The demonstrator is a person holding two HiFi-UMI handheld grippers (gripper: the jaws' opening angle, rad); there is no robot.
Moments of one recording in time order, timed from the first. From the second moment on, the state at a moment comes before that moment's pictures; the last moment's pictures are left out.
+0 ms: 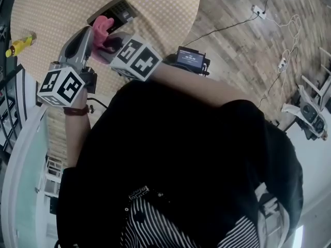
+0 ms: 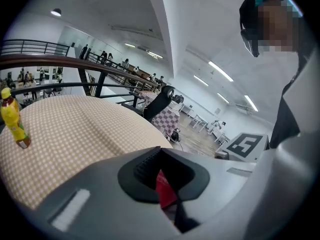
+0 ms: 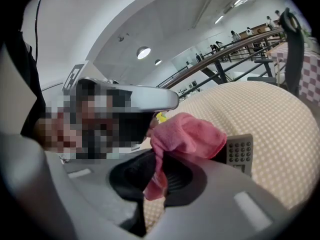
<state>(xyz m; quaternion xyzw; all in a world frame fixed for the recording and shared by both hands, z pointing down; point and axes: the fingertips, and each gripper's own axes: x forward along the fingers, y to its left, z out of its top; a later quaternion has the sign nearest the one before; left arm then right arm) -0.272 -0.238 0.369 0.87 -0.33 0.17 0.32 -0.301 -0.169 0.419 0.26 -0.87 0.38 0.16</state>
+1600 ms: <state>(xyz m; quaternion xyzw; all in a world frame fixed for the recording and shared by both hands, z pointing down) -0.244 -0.276 0.504 0.84 -0.20 0.48 0.13 -0.305 -0.216 0.505 0.28 -0.82 0.46 0.19</state>
